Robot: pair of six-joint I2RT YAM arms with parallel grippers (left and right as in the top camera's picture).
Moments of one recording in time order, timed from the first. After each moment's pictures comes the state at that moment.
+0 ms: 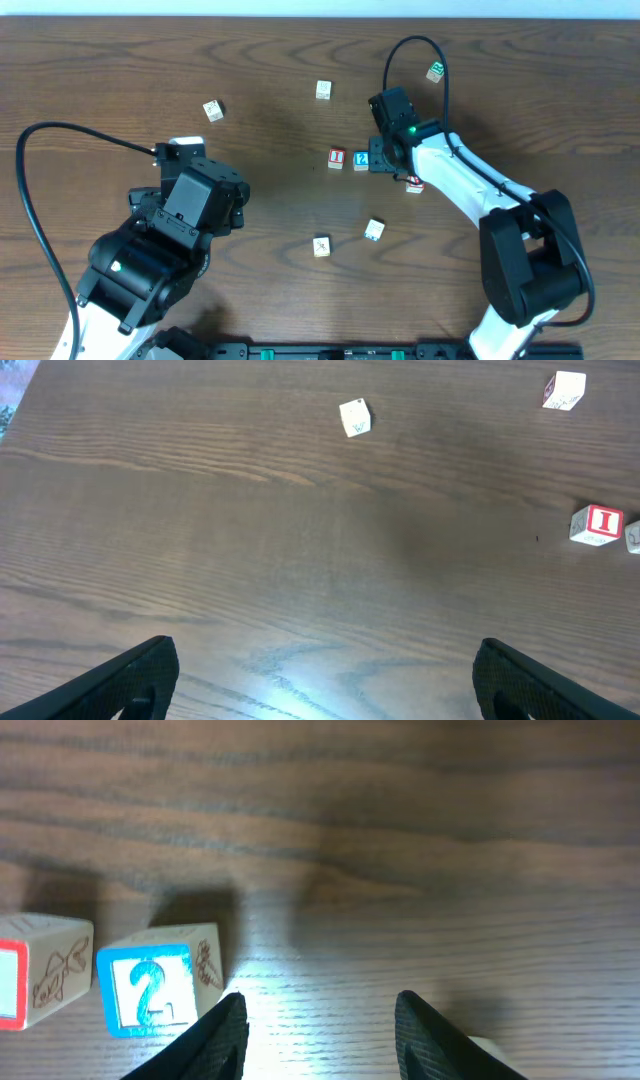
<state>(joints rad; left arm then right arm) -0.54 1.01 1.22 -1.21 -0.51 -0.49 0.40 1.88 1.23 -0.59 0.14 0.41</state>
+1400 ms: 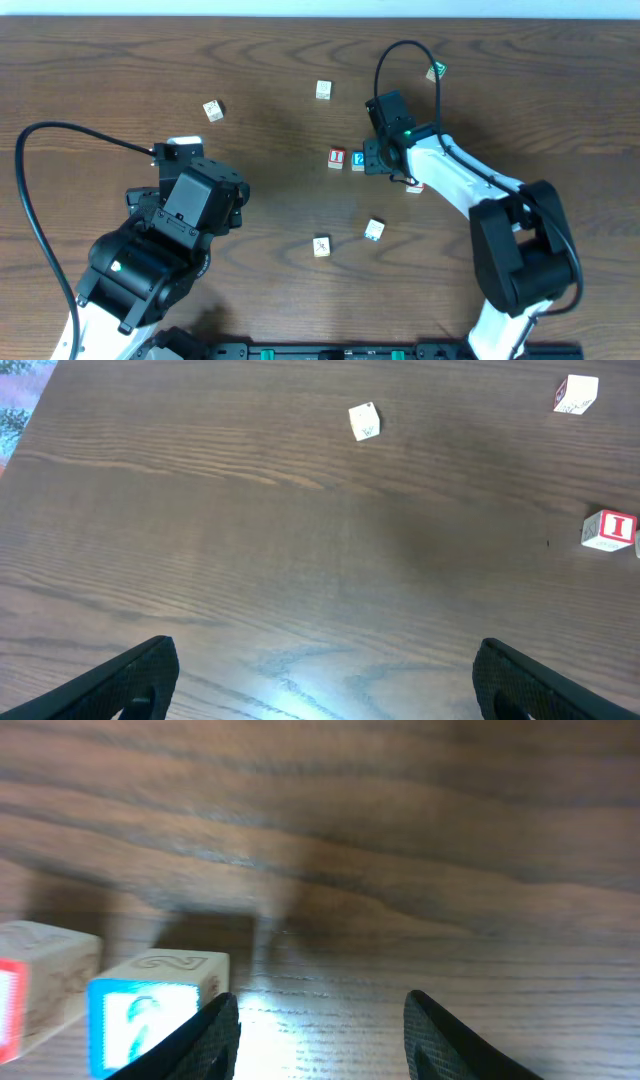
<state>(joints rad) -0.54 1.01 1.22 -1.21 -0.53 -0.49 0.40 1.94 1.22 -0.51 0.11 0.33</state>
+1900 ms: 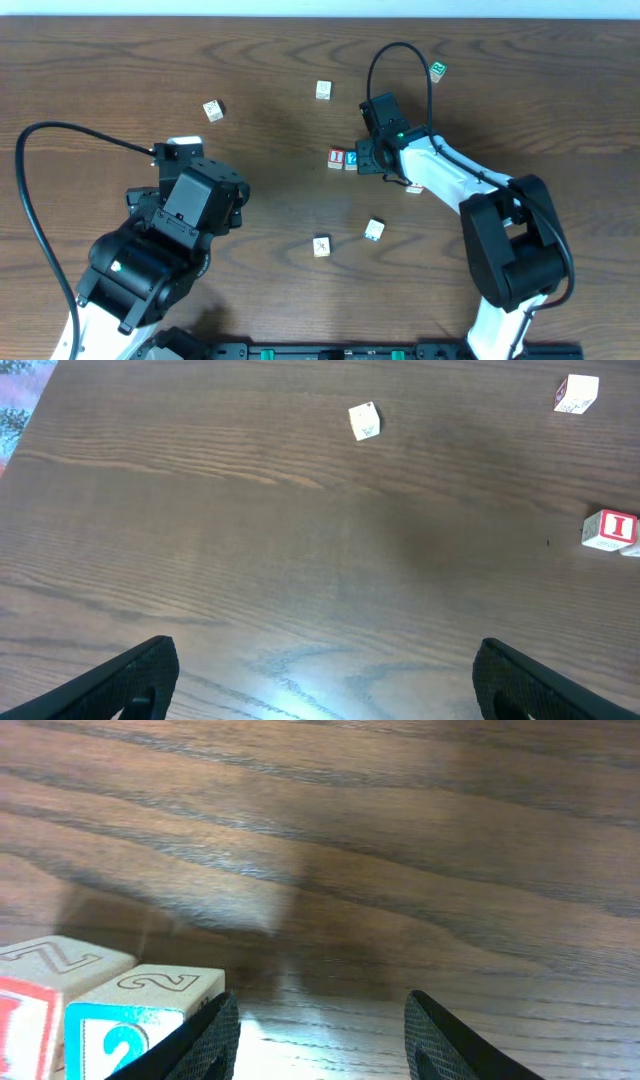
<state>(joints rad) -0.54 1.01 1.22 -1.21 -0.53 -0.49 0.42 1.97 1.22 -0.44 0.07 0.33</state>
